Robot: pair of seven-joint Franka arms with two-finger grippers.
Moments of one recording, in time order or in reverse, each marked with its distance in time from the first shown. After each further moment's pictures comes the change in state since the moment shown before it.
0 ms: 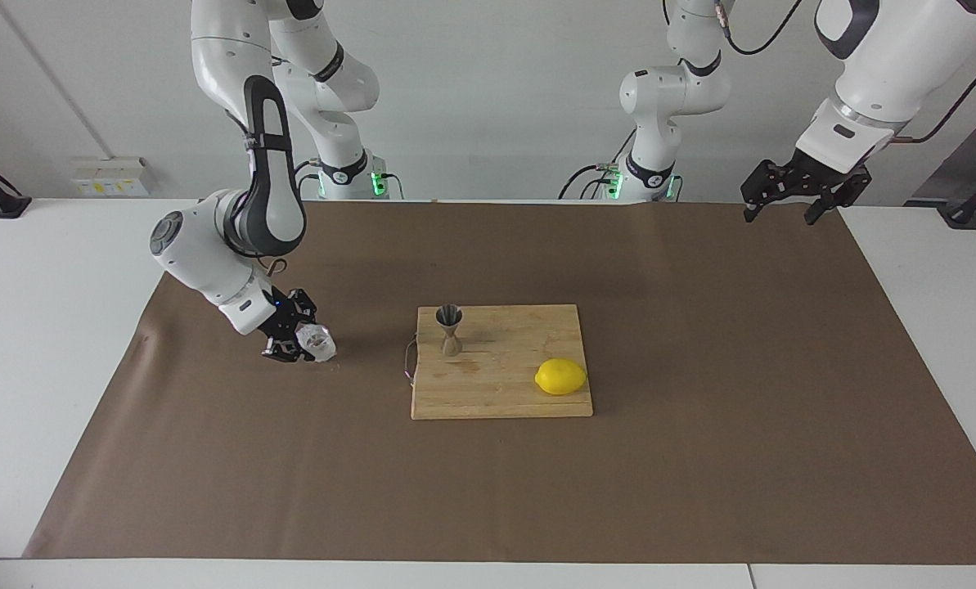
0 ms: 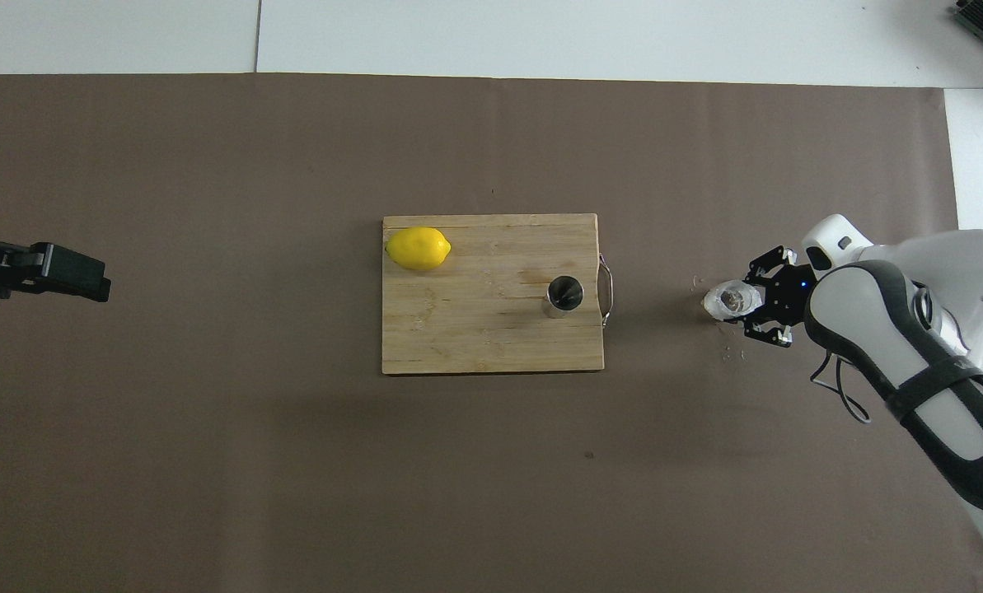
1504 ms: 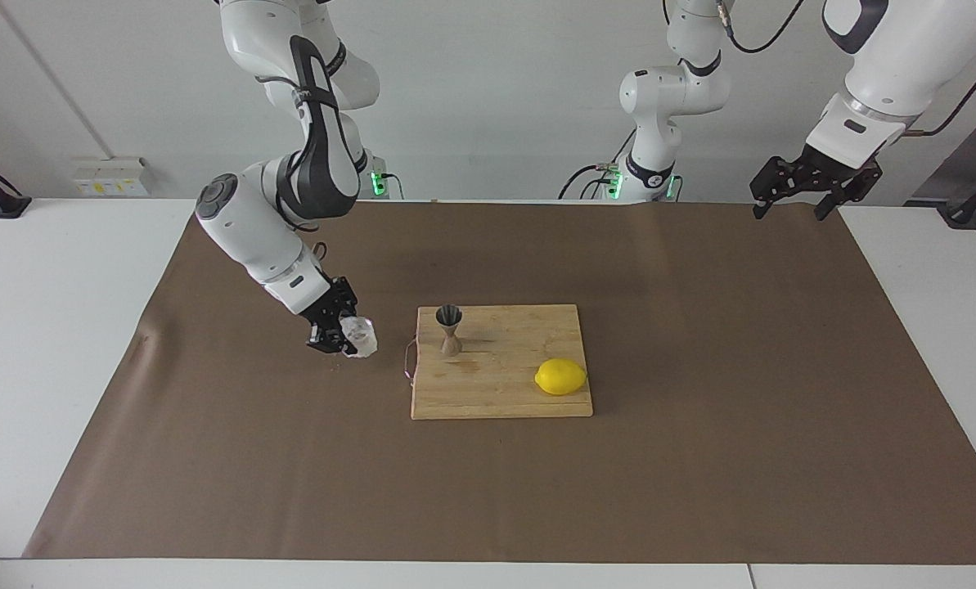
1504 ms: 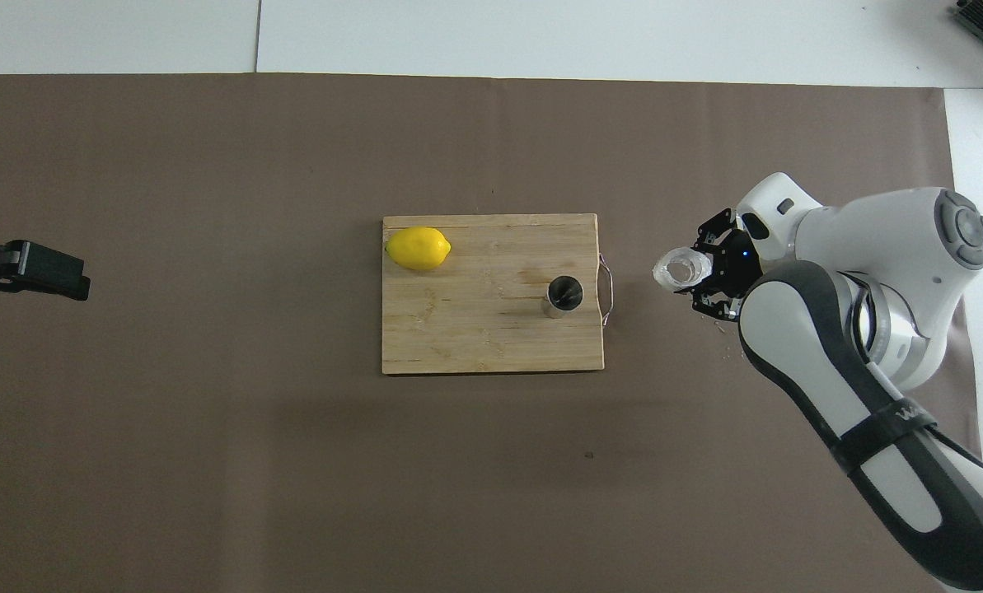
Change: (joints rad) left arm -0.004 0.000 0.023 0.021 0.019 -0.016 0.000; right arm 0.226 -0.075 0.022 0.168 -0.249 -0.067 0.393
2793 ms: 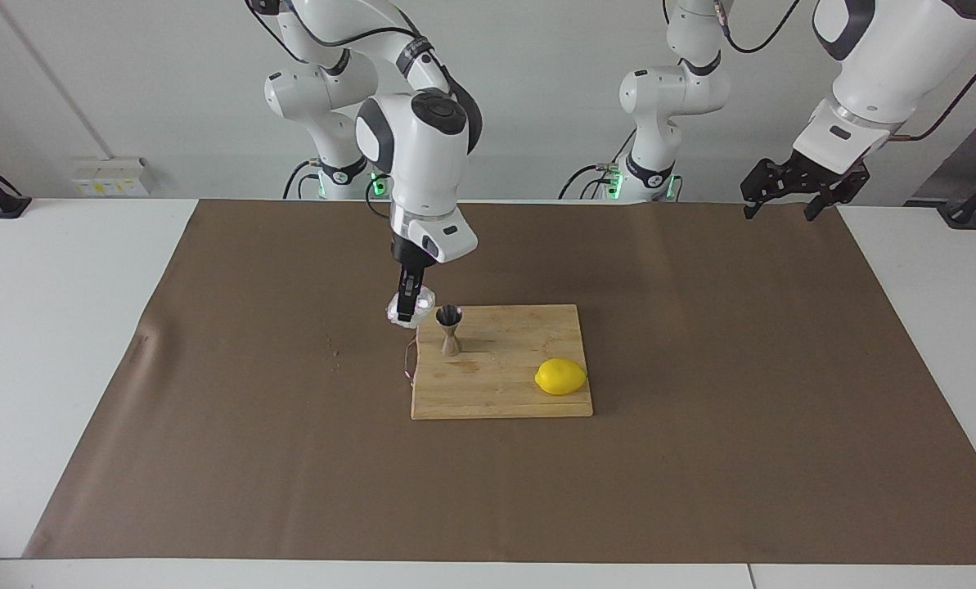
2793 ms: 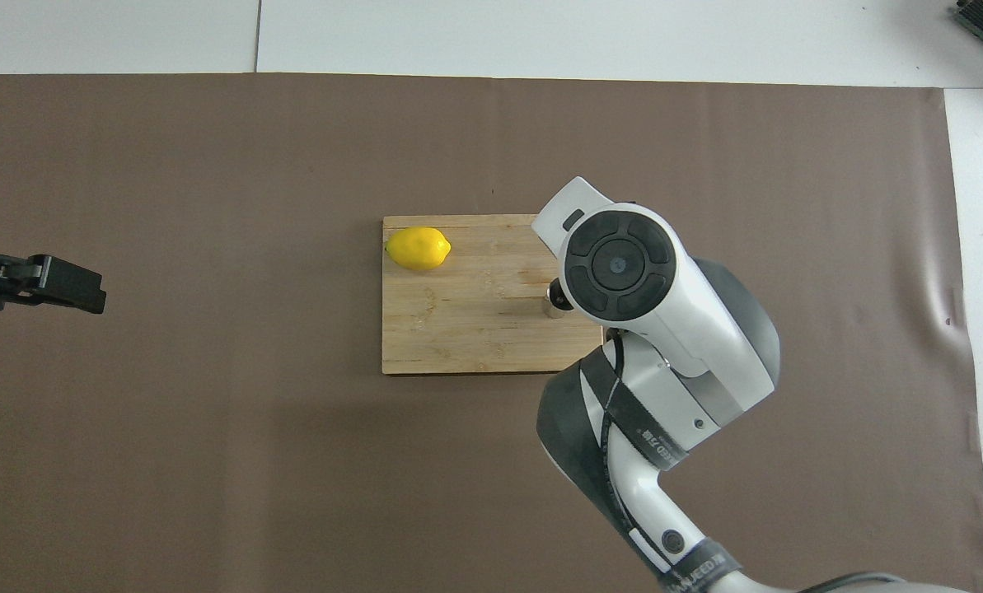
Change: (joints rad) left arm -0.007 -0.016 -0.010 -0.041 -0.001 -0.002 -0.001; right arm 0.334 0.041 0.002 0.225 -0.666 -0.263 0.532
